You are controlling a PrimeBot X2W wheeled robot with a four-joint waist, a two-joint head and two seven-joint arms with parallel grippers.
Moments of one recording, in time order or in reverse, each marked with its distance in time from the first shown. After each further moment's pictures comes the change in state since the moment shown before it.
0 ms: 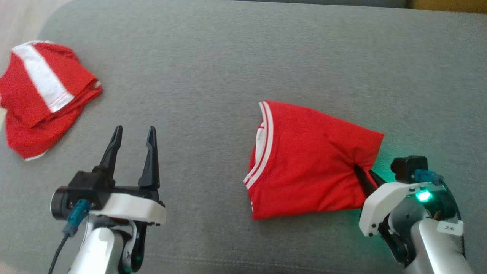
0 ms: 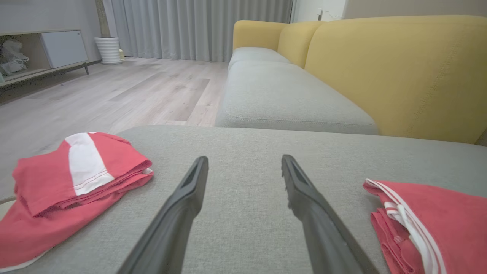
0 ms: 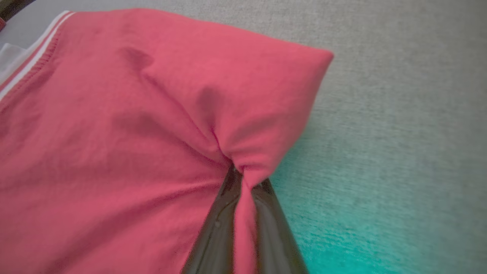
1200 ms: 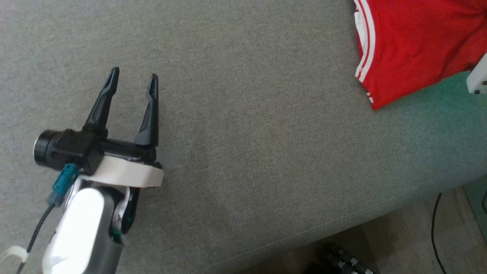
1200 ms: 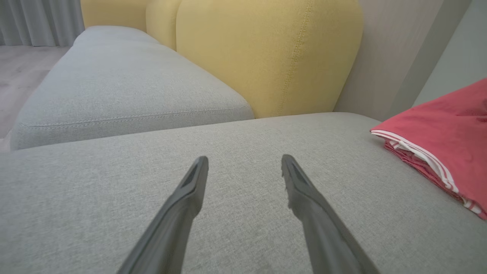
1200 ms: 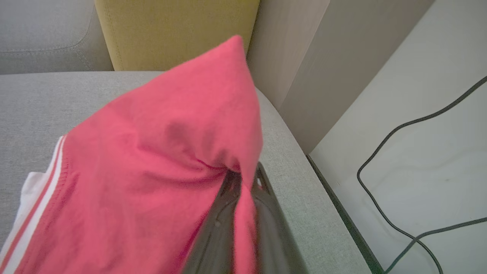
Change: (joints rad) left arm -0.163 0.050 -0.019 -0.096 0.049 -0.053 0.028; right arm -0.589 -0.245 -0.181 0.256 -0.056 0.000 -0.102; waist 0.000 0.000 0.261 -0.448
